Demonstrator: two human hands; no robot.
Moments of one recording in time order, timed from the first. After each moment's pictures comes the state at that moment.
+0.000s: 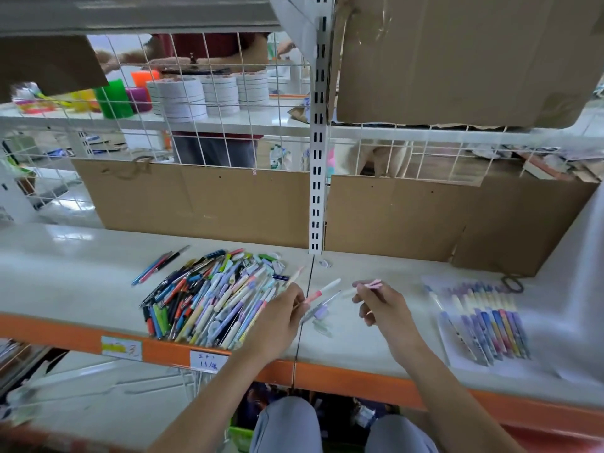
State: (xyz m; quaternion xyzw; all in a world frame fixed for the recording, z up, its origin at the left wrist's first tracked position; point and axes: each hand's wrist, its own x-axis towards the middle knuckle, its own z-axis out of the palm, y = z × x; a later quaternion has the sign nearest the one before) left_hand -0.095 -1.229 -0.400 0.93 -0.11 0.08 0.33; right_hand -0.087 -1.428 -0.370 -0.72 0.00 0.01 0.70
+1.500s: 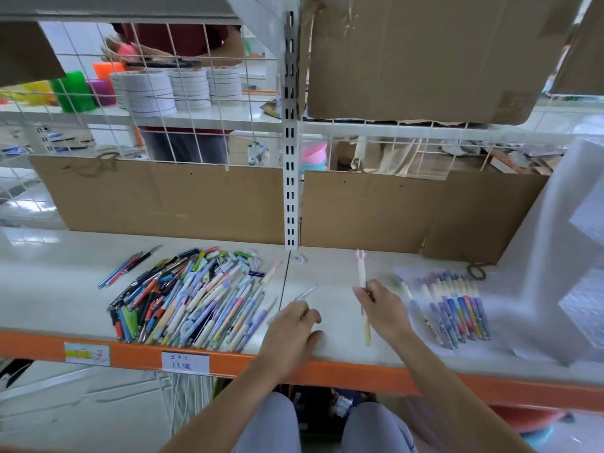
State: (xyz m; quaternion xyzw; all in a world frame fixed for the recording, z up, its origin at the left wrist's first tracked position) left_hand -0.103 -1.281 -0.430 0.96 -0.21 0.10 0.16; right_hand -0.071 -1.470 -0.391 -0.91 0.04 -0.01 0.40
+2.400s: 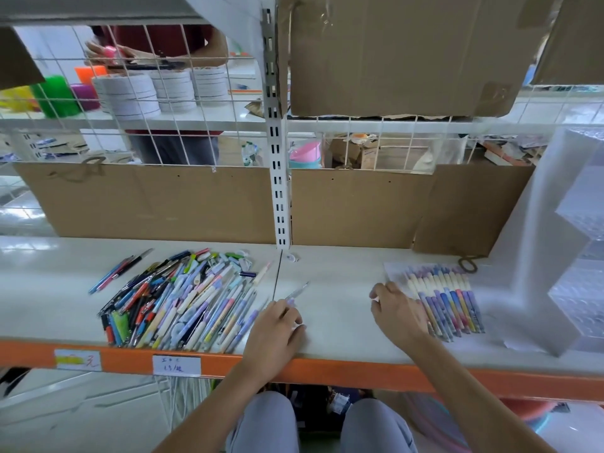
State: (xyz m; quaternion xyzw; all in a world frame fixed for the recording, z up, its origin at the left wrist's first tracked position) left_hand -0.104 -1.274 -0.440 0.94 -0.19 0.18 0.20; right_hand -0.074 -1.513 -0.402 -0.99 -0.03 -0.04 0.11
